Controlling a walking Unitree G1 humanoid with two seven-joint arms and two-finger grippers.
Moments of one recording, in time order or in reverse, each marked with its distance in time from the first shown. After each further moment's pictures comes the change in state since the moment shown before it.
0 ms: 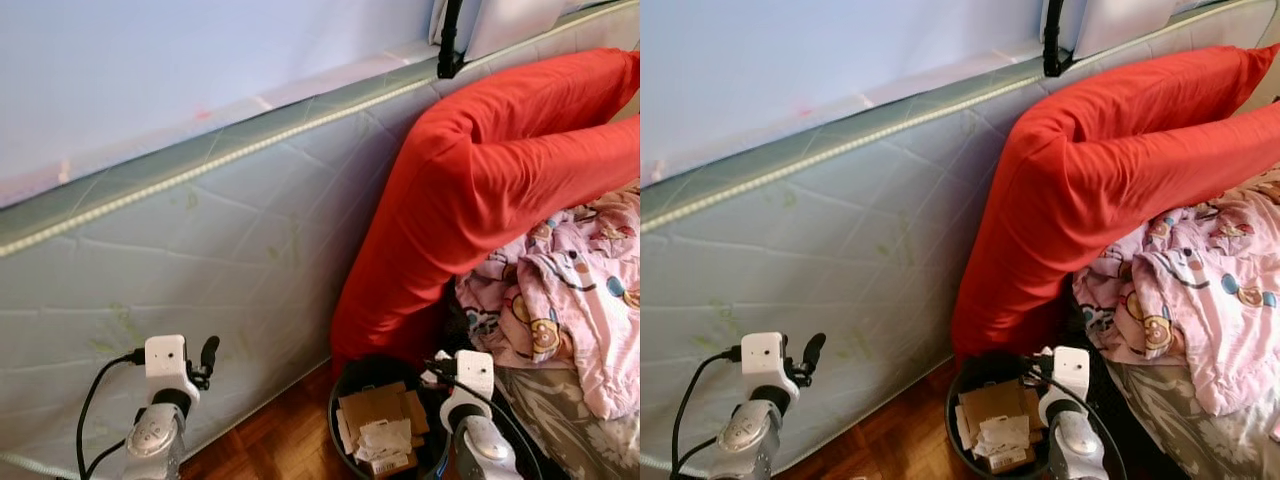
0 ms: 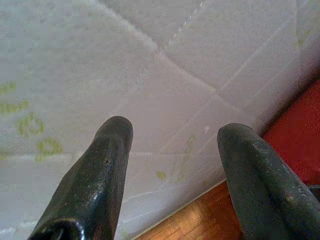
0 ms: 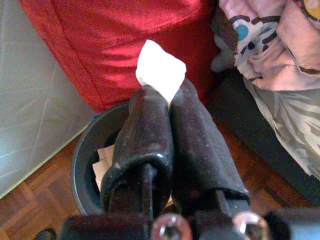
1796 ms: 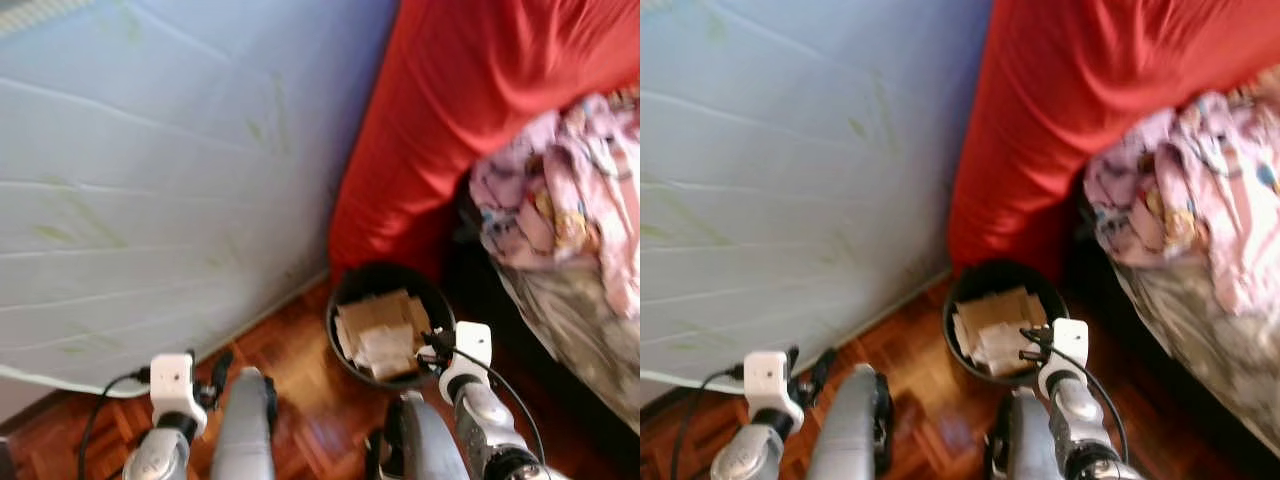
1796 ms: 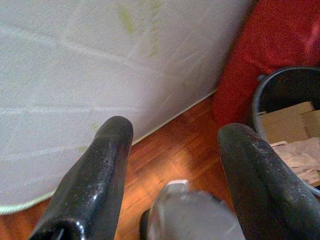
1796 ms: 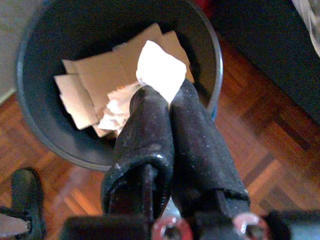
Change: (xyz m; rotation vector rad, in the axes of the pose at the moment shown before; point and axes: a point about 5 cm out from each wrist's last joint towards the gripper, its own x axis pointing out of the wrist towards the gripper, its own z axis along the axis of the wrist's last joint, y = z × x) left arm -0.035 -0.018 0.011 -0.001 -0.053 -0.112; right arm 0.020 0.002 0.035 0.008 0.012 0.013
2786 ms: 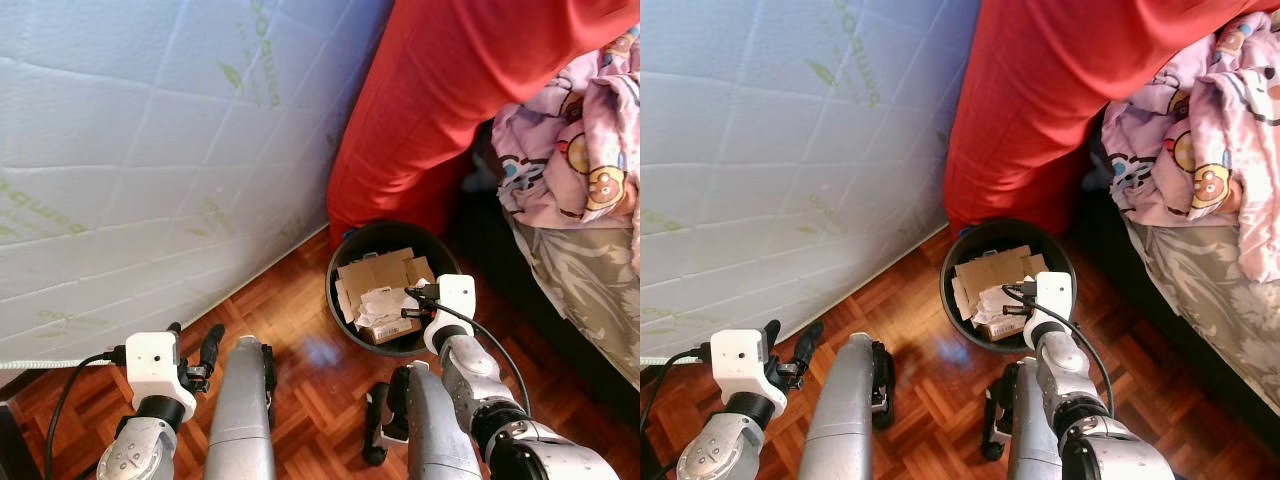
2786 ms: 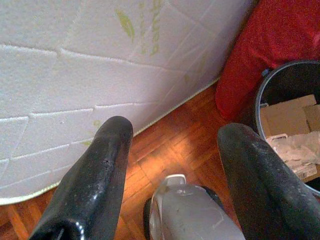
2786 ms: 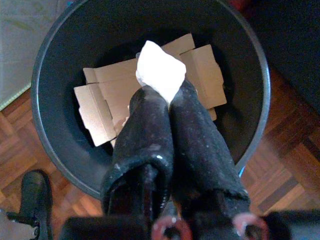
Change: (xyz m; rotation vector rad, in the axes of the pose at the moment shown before) left arm -0.027 -0.007 0.059 -0.003 -0.064 0.023; right arm 0.017 0.029 0.059 -0.052 -0.152 0.110
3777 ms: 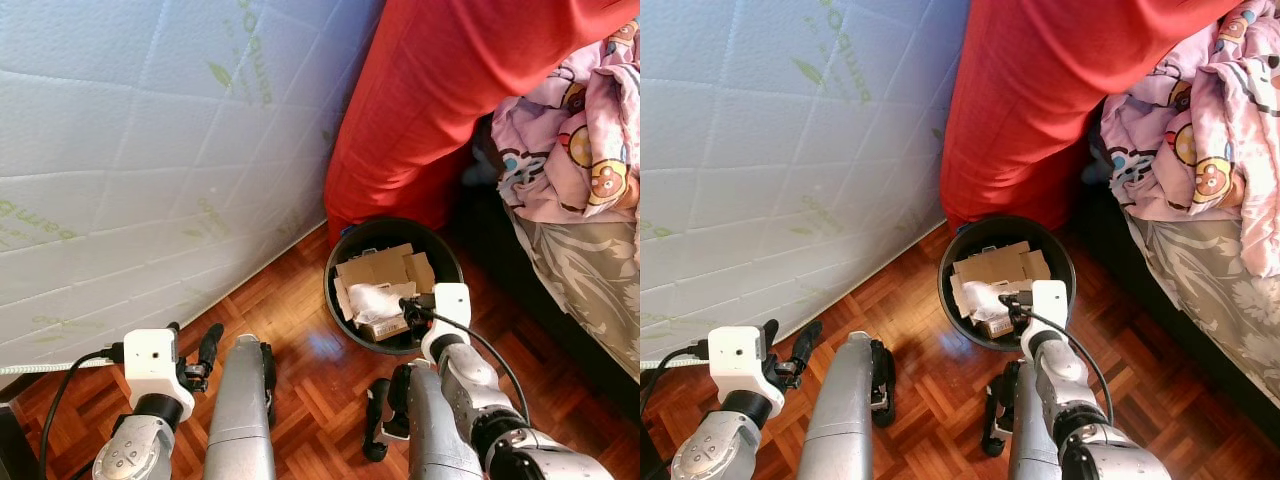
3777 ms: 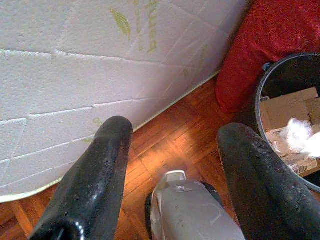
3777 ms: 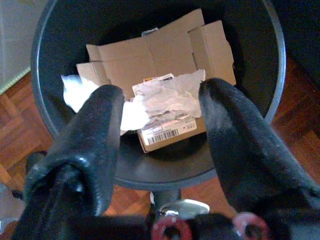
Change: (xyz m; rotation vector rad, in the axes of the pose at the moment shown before) left arm -0.002 0.000 0.007 0.007 0.021 0.002; right arm -0.005 0.003 -0.015 -0.023 0.042 0.036
